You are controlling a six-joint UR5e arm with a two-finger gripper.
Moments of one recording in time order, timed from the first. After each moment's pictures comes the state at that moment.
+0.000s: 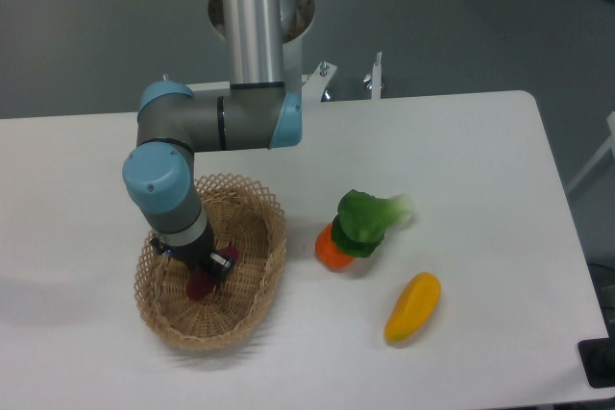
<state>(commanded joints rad) 2.04 -2.05 -1.74 -0.84 1.63 0.61</state>
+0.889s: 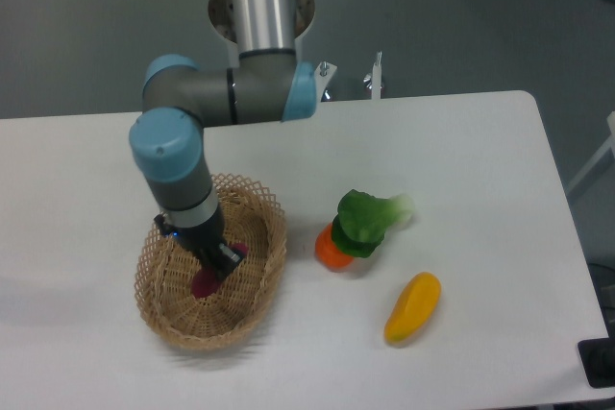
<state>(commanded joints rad) 2.17 -1.92 -1.67 -0.86 1.62 0.80</state>
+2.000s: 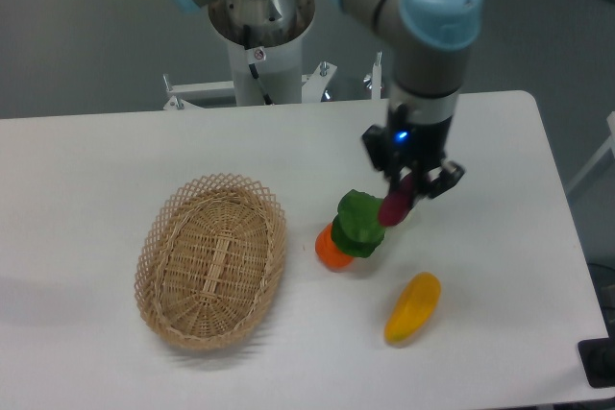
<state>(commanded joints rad) 2.69 -1.77 -1.52 -1.28 1.45 1.42</state>
